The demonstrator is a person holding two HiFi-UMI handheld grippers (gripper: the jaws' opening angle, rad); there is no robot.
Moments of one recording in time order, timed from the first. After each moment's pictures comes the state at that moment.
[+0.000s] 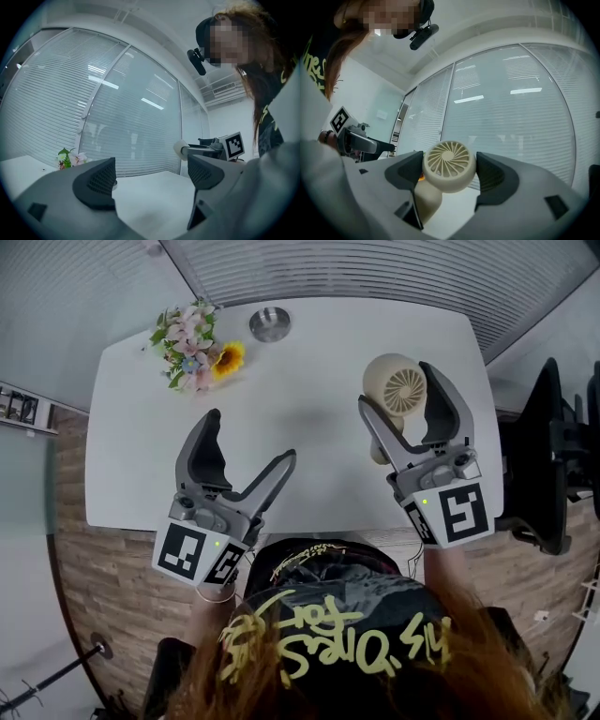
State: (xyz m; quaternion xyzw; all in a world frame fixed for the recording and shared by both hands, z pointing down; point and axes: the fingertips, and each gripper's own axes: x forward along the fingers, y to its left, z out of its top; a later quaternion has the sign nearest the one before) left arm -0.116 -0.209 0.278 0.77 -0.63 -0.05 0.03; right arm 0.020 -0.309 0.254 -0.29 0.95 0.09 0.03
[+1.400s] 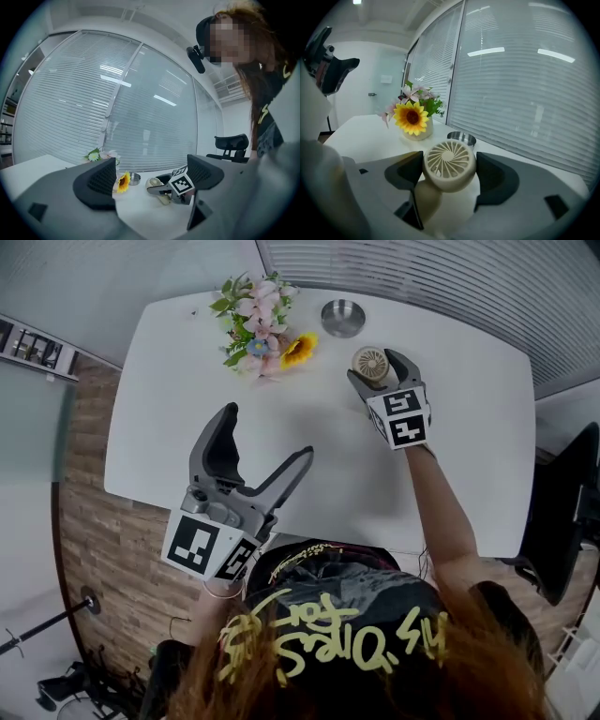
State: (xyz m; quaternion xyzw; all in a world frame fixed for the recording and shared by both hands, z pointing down) left arm -0.206 -0.195 0.292 0.72 -0.69 -0.04 0.07; right arm -0.170 -0.409 0.479 -0.21 0.95 0.03 -0.23
